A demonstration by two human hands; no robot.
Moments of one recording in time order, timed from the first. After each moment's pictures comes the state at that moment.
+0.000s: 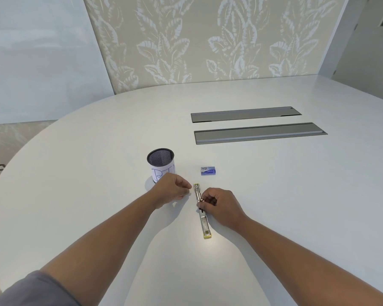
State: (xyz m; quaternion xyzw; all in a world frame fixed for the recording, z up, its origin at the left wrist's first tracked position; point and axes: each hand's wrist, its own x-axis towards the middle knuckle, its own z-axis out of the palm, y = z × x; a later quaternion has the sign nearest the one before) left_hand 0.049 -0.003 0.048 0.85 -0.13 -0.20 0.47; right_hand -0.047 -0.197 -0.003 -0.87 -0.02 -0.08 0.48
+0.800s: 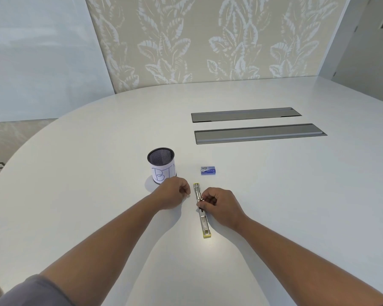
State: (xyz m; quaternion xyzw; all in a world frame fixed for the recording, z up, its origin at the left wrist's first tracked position) left_hand 0.041 -0.003 0.042 0.92 -0.25 -0.11 0.28; right_hand -0.050 -0.196 0.001 -0.88 -0.02 -0.08 0.48
